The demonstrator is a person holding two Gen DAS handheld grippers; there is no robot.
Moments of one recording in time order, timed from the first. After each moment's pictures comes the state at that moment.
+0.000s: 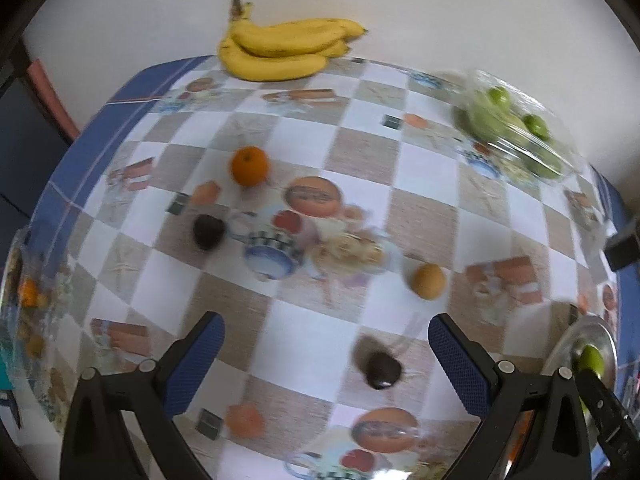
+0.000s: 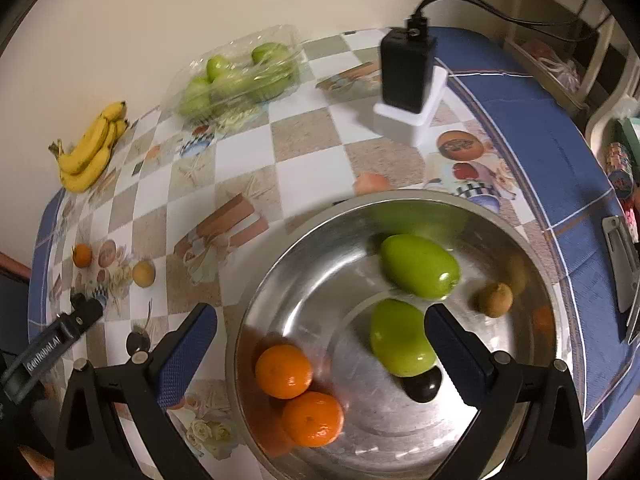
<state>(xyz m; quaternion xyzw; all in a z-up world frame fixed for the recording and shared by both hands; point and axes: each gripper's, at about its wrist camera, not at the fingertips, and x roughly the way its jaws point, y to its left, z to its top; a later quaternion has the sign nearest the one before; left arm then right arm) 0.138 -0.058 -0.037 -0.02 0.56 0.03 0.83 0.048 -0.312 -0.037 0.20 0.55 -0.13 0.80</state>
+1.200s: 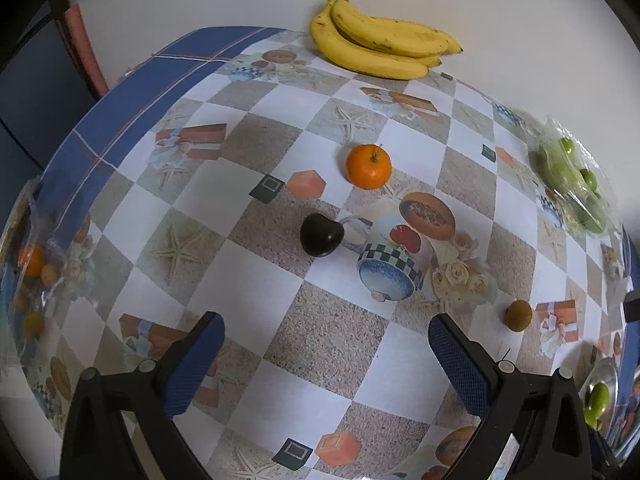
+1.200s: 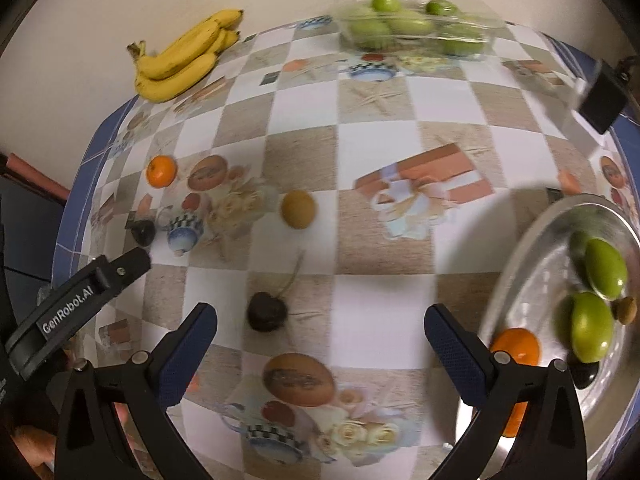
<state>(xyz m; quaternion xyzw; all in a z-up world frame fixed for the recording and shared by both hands) 0.147 0.033 -0.053 -0.08 0.56 0.07 0.82 0.097 -0.172 -0.057 0.16 0.59 0.02 0.79</state>
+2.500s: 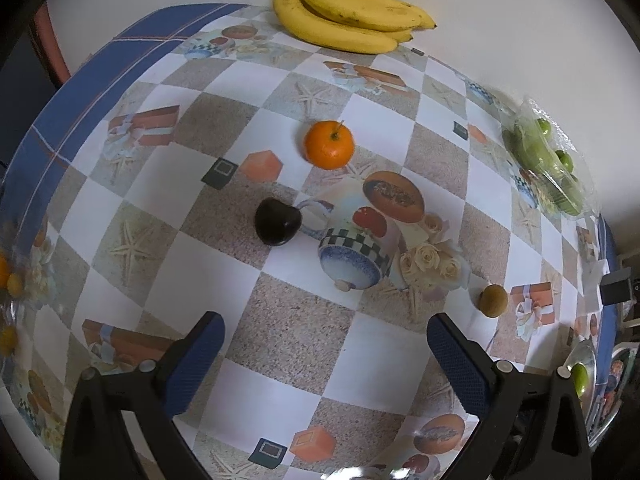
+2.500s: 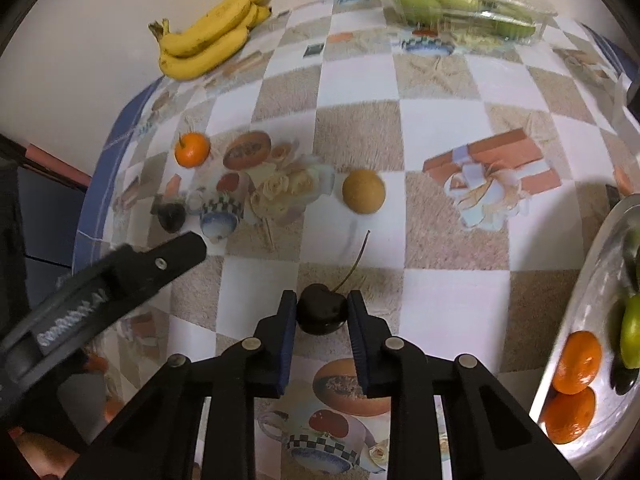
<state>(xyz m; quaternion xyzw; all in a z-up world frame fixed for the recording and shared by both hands) 0.159 0.027 -0.062 -0.11 0.60 0.00 0.80 0.107 -0.158 -0.066 0.19 0.59 0.06 0.78</state>
